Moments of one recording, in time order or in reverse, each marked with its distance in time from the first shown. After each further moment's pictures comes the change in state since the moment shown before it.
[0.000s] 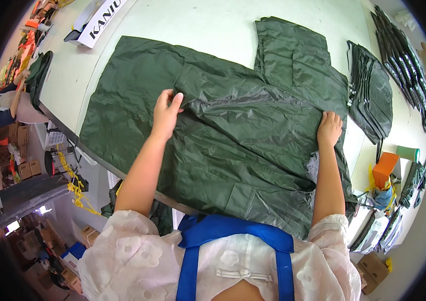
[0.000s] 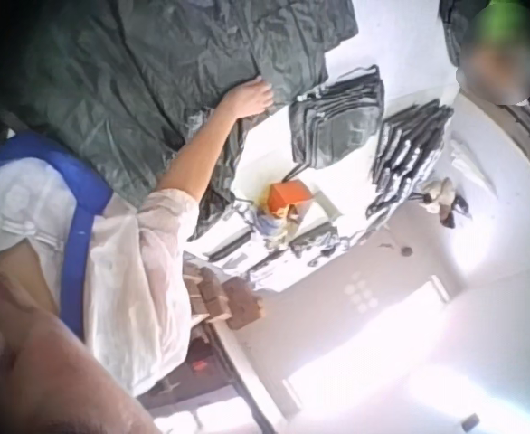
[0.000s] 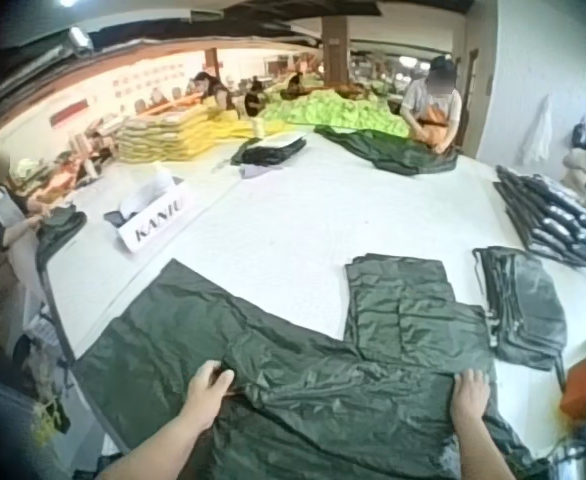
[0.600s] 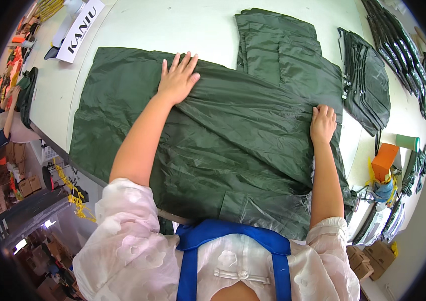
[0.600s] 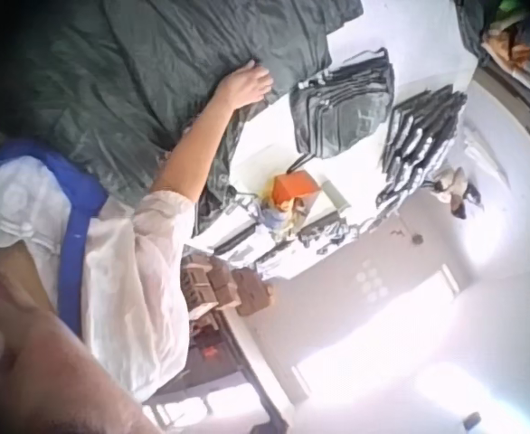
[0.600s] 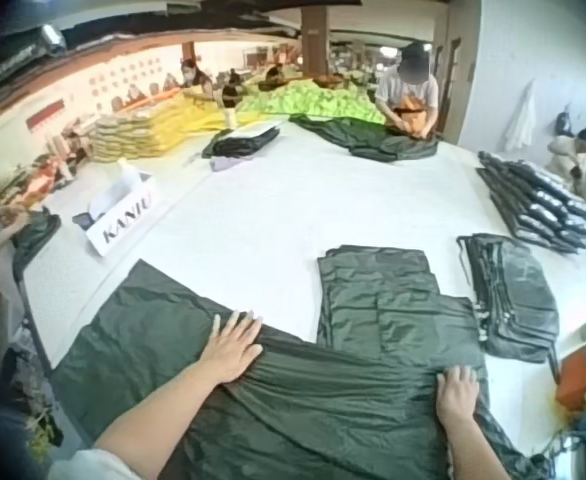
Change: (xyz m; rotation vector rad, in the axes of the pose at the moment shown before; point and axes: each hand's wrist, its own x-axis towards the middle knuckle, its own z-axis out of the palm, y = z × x) left_hand 0.110 -0.005 0.080 1.393 -0.343 0.612; right_hand 0.002 -0.005 0.001 0.013 0.021 -0.031
